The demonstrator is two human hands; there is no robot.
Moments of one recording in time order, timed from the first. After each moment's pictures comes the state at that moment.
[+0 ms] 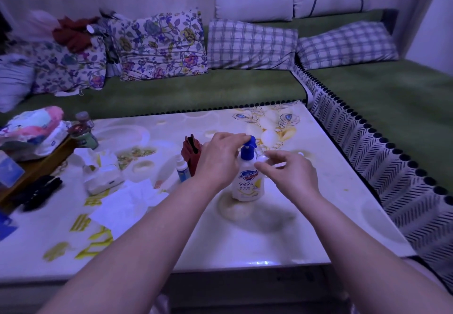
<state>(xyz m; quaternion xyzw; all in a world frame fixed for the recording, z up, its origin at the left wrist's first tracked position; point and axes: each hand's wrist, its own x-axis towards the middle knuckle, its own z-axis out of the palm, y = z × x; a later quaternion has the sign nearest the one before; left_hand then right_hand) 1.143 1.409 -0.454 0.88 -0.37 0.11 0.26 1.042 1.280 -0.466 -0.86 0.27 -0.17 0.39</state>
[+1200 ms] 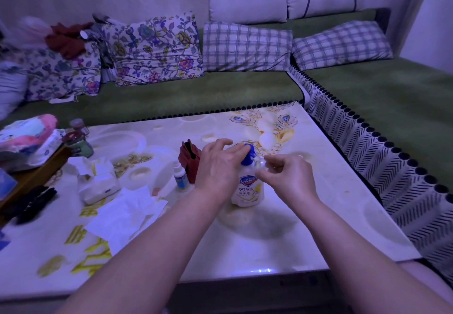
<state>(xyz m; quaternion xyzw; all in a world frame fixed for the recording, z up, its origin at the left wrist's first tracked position) 1.134 1.409 -0.459 0.86 -0.43 0.23 0.17 1.049 1.286 -0.469 -0.83 0.27 -0.22 0.44</state>
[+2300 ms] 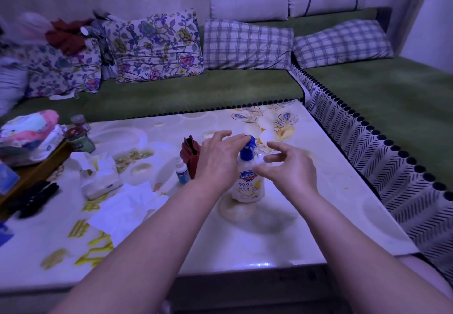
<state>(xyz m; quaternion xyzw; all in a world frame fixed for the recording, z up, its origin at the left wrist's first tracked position) 1.133 1.411 -0.445 0.90 -0.39 0.12 0.16 1.042 1.293 -0.453 -0.82 0.31 -0.20 0.45</state>
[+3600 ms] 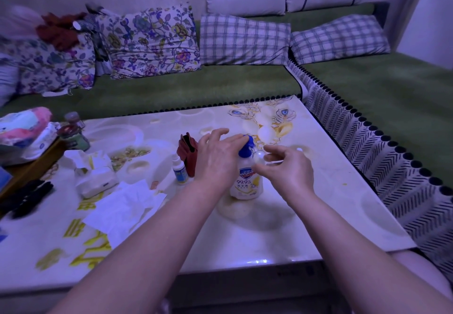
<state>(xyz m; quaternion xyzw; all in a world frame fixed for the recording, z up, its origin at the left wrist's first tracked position) 1.128 1.412 -0.445 0.90 -0.38 0.14 0.14 1.046 1.294 -0.465 -0.81 0.31 -0.21 0.45</state>
